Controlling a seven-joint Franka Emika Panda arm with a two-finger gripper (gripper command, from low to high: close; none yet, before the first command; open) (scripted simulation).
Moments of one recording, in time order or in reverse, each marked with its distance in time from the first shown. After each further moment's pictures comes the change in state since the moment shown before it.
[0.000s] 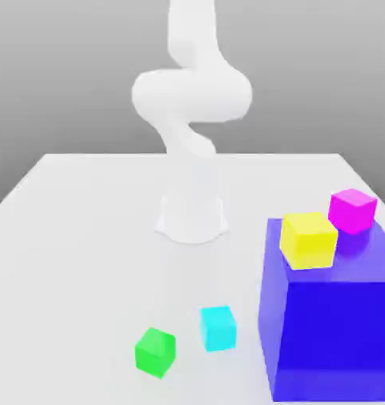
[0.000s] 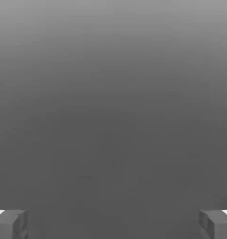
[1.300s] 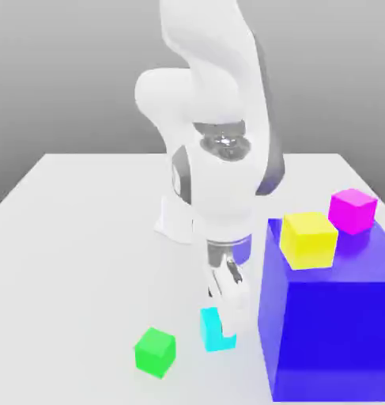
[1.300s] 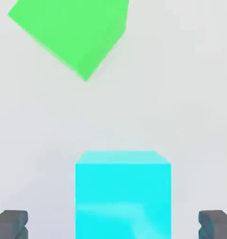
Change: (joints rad) arm -0.154 0.955 0.197 -0.443 -0.300 0.649 1.595
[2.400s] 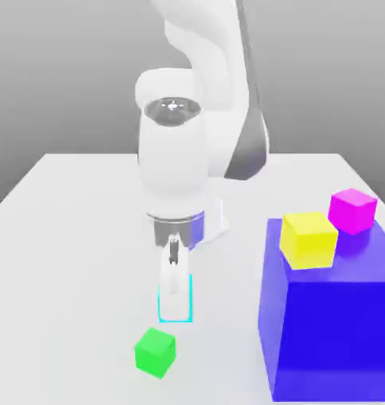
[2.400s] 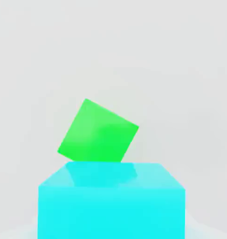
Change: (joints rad) arm -0.166 -0.231 0.009 0.092 0.302 -0.312 -0.228
